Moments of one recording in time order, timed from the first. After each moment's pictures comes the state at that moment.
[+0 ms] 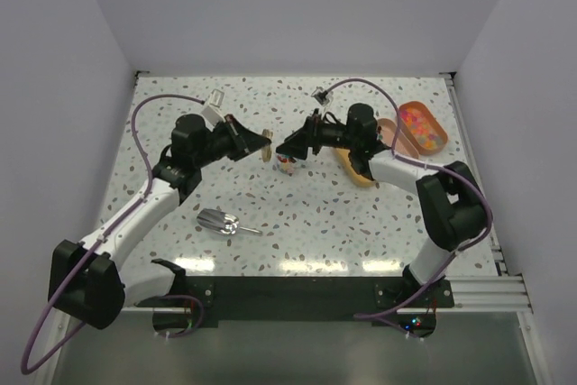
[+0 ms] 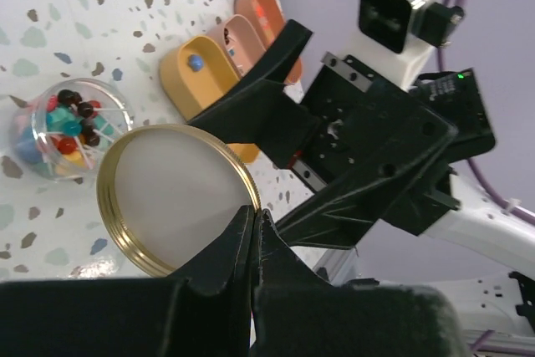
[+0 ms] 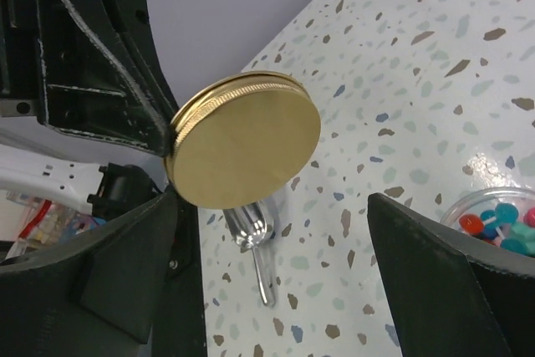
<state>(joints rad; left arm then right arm) -0.37 1.19 0.84 0.08 0.43 -0.89 0.46 1.68 0.98 0.61 -0.85 0.63</state>
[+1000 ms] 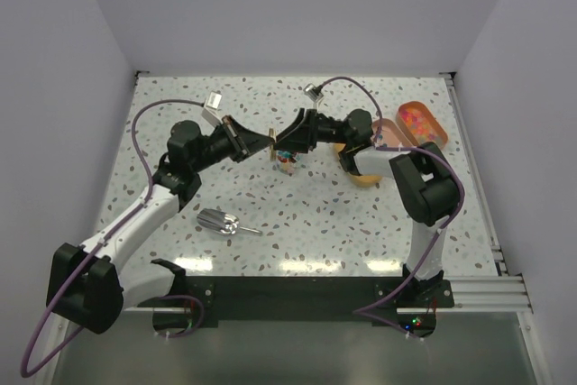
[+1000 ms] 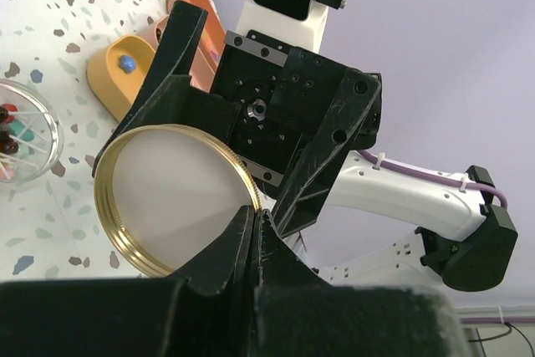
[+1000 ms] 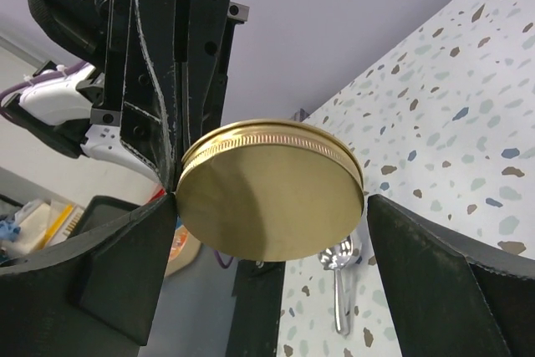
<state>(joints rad) -0.37 1.15 0.76 0.29 0.52 -1.05 0.46 1.95 1.06 1.26 -1.07 1.19</state>
